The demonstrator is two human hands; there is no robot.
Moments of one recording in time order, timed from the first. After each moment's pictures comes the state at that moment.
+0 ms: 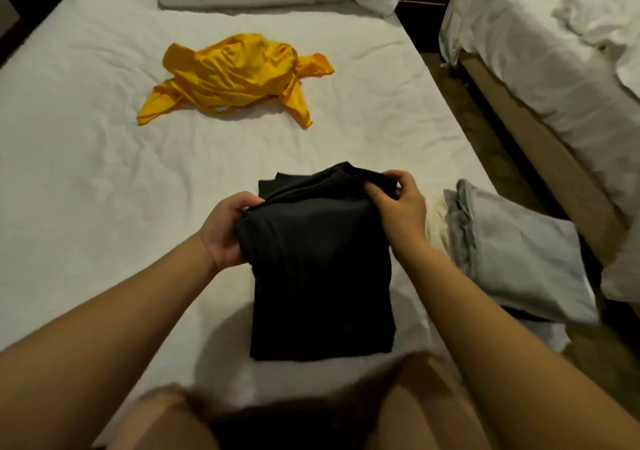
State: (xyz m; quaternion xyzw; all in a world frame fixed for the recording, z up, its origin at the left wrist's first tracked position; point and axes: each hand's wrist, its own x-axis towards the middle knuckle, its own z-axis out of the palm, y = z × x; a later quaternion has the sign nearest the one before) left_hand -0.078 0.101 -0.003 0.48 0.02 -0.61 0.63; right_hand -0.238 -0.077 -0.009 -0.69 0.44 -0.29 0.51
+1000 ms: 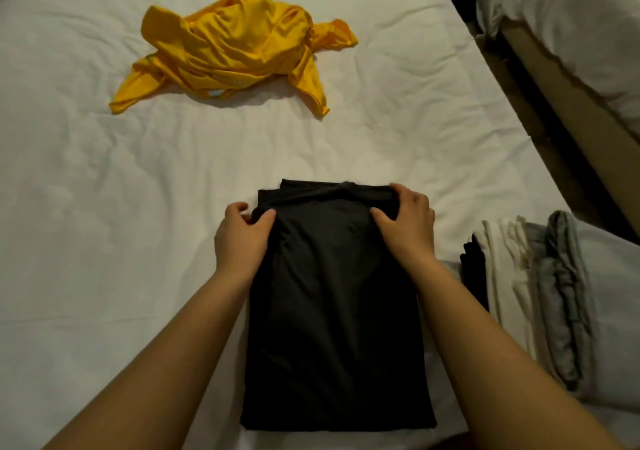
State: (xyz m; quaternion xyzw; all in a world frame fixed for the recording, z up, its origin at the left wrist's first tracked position) left_hand -0.048 0.040 -0.094 0.87 -0.06 -0.21 0.45; right_hand -0.183 -0.136 -0.104 -0.81 0.50 -0.10 0.30
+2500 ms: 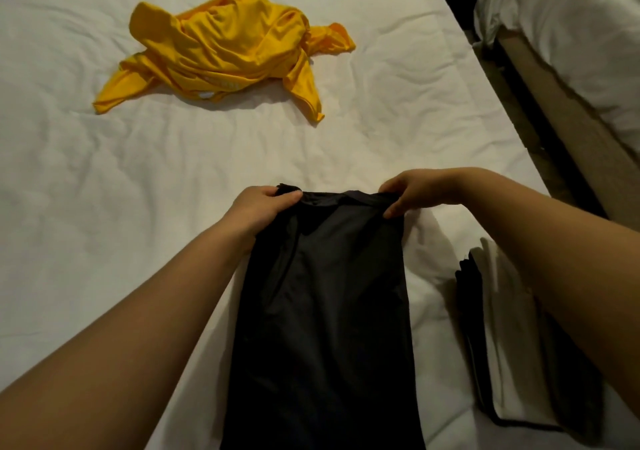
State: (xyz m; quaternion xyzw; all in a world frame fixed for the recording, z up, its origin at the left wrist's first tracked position) left_hand -0.015 -0.010 -0.080 0.74 -0.08 -0.42 0.51; right_hand -0.146 -0.231 -0.045 -0.83 0.28 0.32 0.36
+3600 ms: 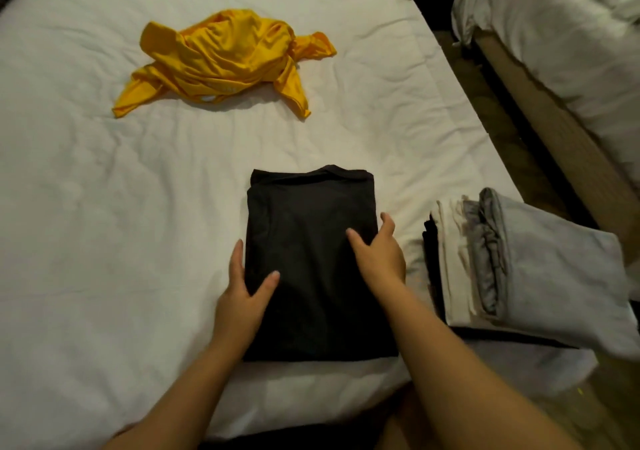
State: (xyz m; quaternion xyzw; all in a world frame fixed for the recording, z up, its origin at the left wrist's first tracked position) left_hand -0.140 0.116 -0.101 0.83 -0.15 -0.28 0.47; right_hand -0.233 -0.070 -0.087 -0.72 0.56 -0.06 0.40
